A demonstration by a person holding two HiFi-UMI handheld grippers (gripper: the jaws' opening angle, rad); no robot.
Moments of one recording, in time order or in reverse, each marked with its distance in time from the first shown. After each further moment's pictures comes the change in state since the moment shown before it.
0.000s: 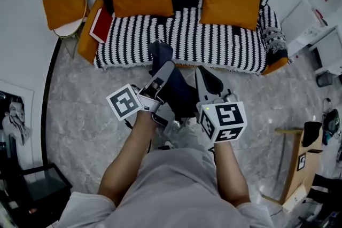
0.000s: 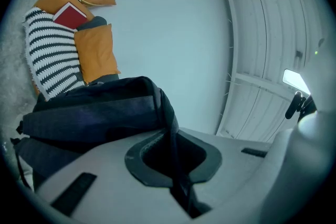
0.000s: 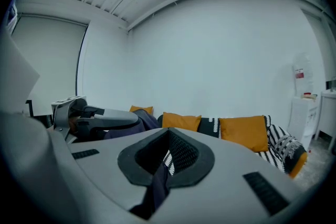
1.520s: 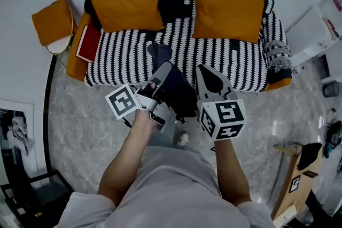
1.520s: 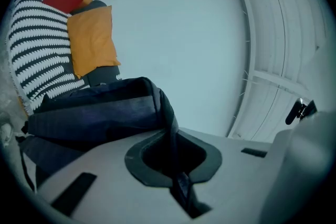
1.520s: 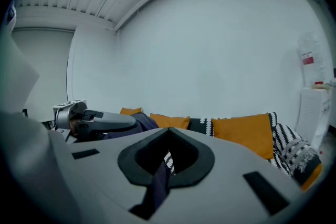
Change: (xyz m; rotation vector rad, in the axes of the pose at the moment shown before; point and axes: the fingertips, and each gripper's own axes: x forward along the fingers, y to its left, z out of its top) left arm 0.216 0.085 0.039 -0.025 0.003 0.071; right arm 0.139 -0.194 0.023 0.063 0.024 0.033
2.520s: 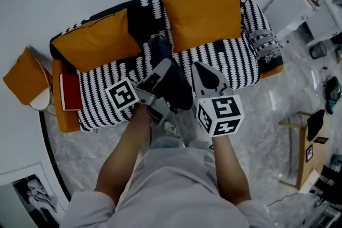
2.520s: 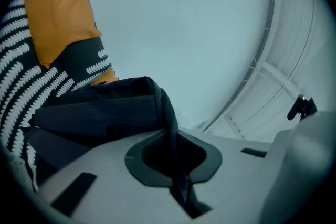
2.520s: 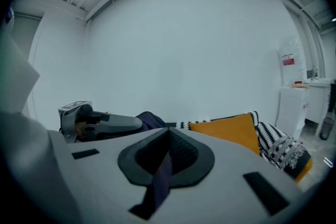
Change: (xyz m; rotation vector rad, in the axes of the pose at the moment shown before) left arm 0.170 0.064 0.090 -0.052 0.366 -0.072; right arm 0.141 -0.091 0.035 0.090 0.018 -0.296
